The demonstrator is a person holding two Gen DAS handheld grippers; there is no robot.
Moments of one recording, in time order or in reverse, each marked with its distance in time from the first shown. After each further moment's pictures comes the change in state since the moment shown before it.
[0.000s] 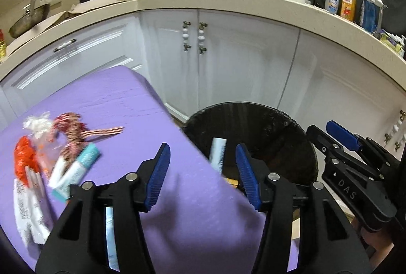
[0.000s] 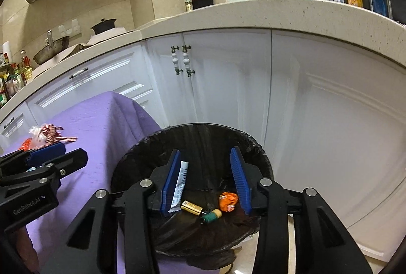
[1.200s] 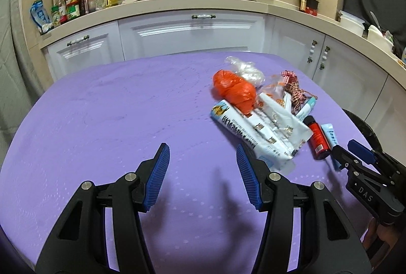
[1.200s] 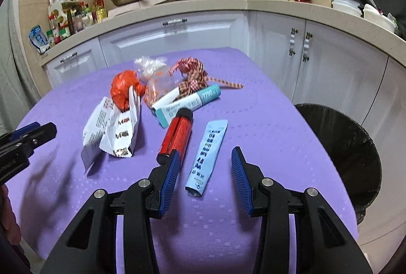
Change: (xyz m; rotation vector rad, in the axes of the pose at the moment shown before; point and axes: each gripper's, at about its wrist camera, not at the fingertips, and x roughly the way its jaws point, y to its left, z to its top) left arm -0.143 0.216 -0.117 -0.321 -0.012 0.367; right arm -0.023 0.206 -0.062 -0.270 0.168 0.265
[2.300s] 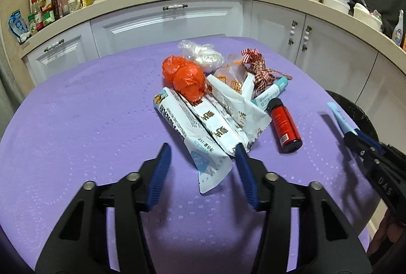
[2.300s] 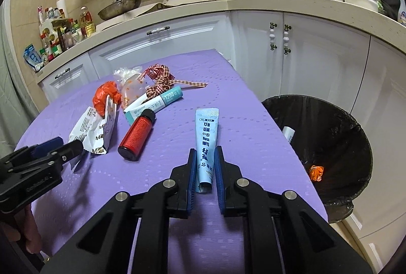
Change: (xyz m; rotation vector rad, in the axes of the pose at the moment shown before) left arm 0.029 -0.070 -0.009 0.077 0.053 -0.048; right arm -0.018 -0.053 -0.009 0.088 -0.046 0.011
